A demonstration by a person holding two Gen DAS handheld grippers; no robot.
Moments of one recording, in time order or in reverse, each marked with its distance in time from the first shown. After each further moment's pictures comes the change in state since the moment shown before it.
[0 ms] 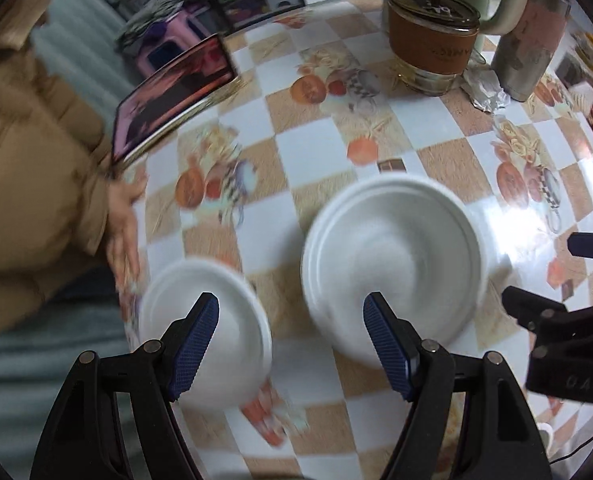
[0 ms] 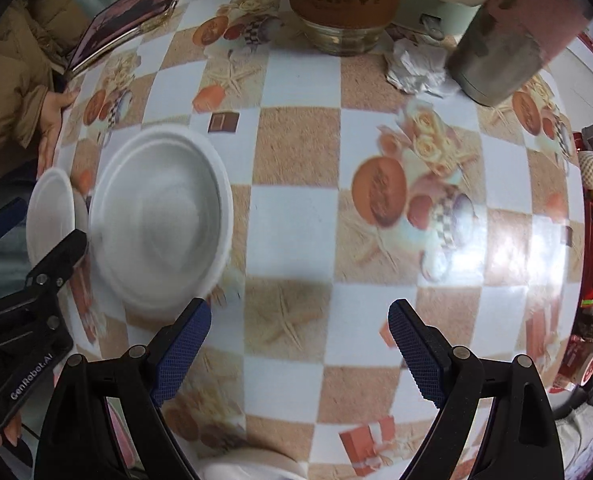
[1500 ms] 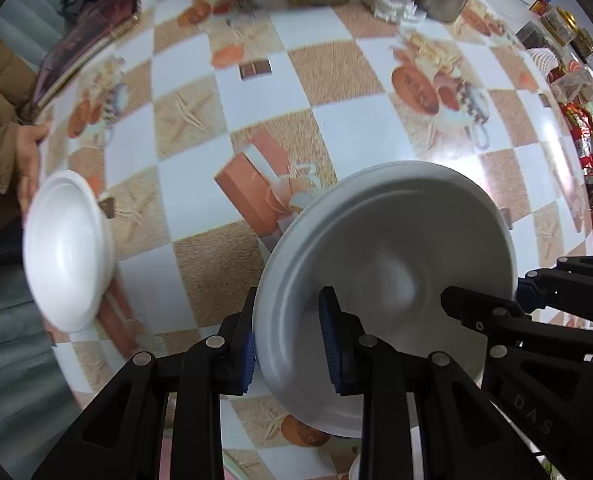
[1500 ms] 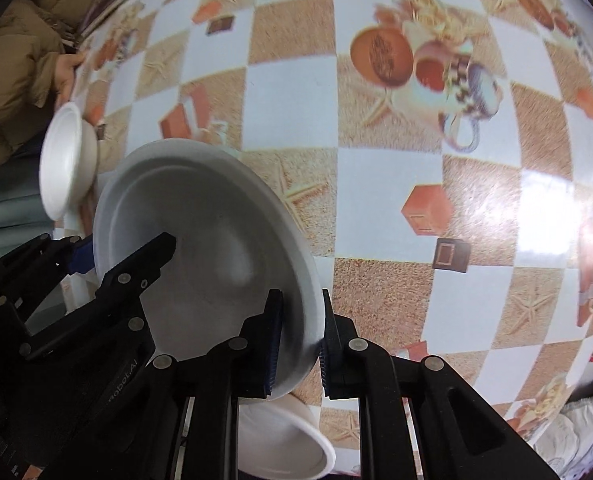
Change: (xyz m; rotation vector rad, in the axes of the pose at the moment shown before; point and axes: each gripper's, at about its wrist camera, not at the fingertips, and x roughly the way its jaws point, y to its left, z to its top) left arm -0.006 -0.101 -0.045 -0.020 0.163 -0.211; right arm 0.022 -0.018 -0.072 0.011 0.146 0.144
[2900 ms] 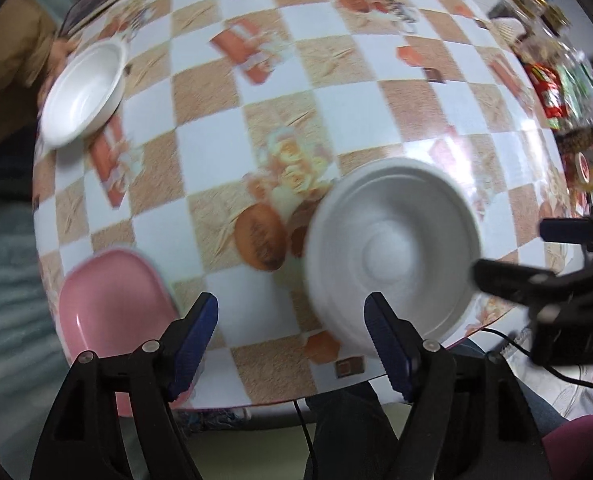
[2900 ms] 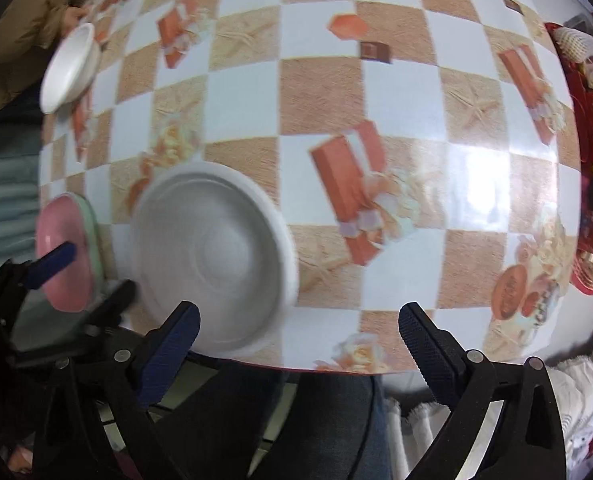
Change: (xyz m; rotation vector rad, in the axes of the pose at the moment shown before) left arm -0.030 -0.026 -0.149 -0.053 0.047 -0.052; right arm -0.012 -0.028 -0.139 0.077 0.047 -0.090
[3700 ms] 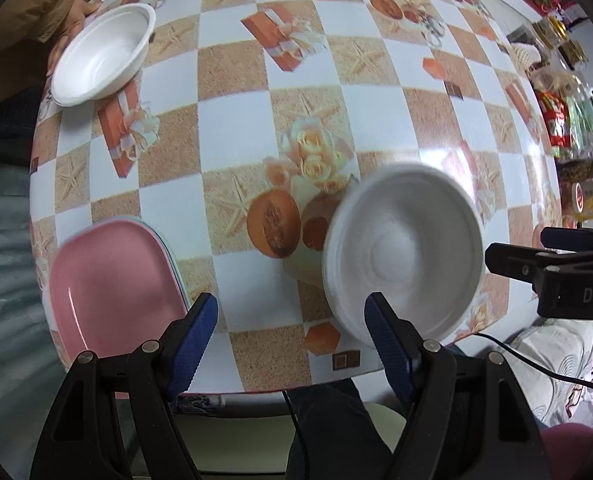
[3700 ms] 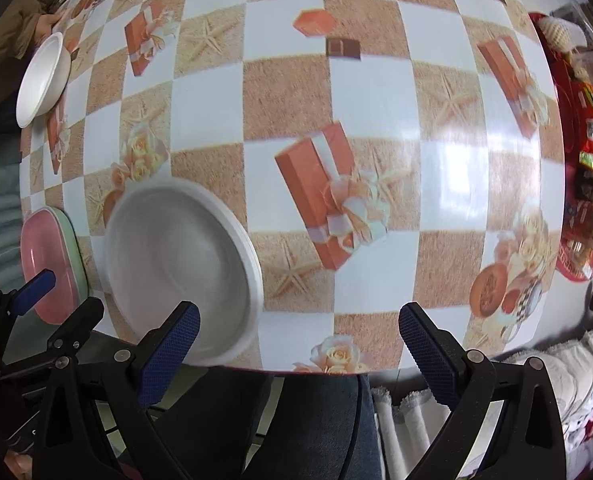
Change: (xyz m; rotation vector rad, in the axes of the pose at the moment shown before) left arm -0.004 0.031 0.003 -0.098 0.023 -0.065; right arm -0.013 -0.006 0.022 0.026 0.029 -0.045
